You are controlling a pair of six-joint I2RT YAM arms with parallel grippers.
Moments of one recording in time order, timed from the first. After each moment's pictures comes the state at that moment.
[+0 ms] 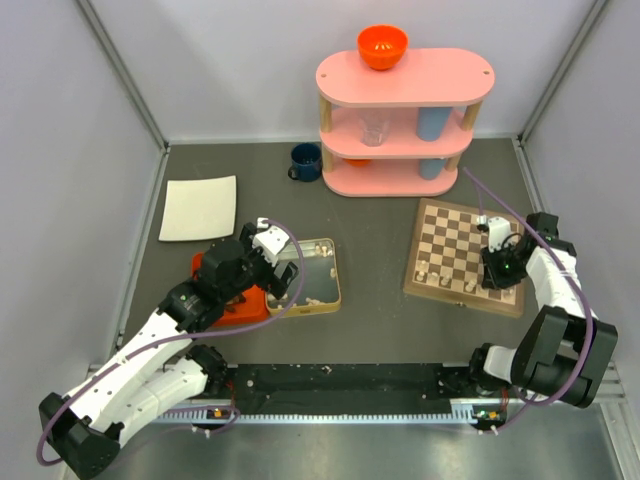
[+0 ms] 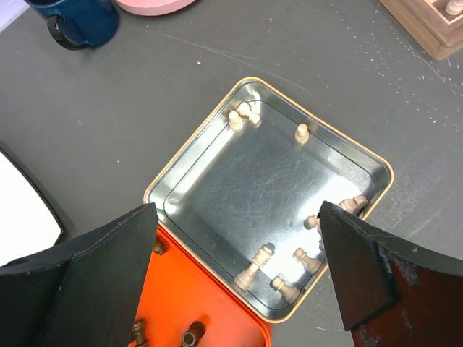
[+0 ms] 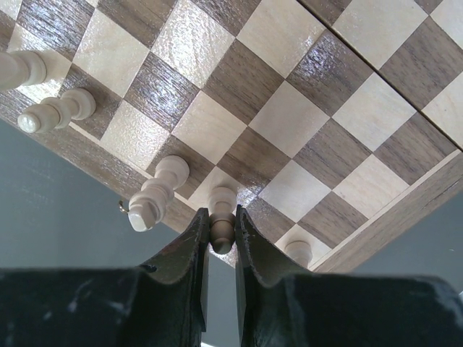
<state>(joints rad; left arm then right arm) -0.63 0.74 0.66 -0.32 0.06 0.18 -0.35 1.24 0.78 -0.81 -0.34 -0.67</state>
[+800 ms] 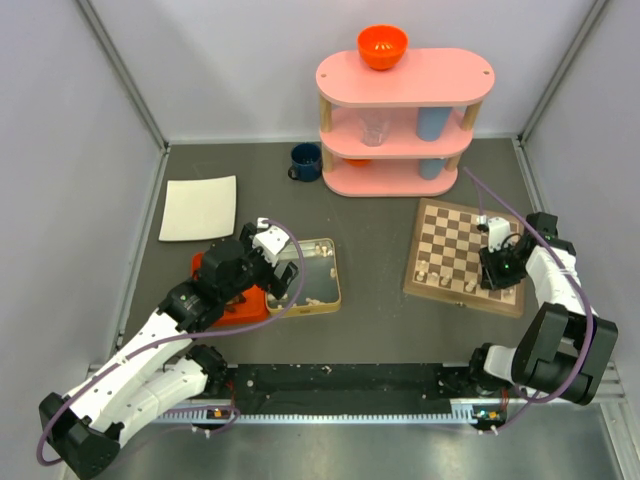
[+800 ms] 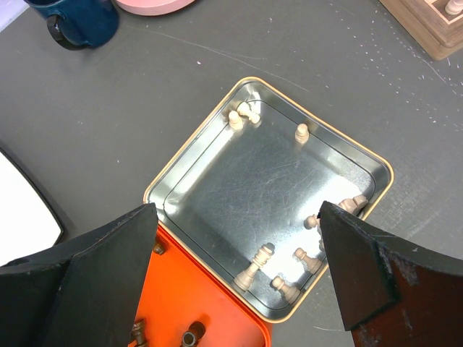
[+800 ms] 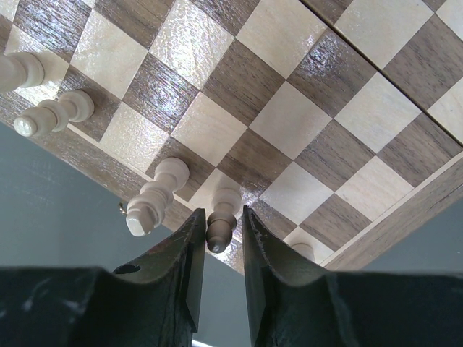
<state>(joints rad) -0.63 0.74 0.66 -0.32 0.06 0.18 -0.35 1.26 0.78 -0.80 -0.34 -0.66</state>
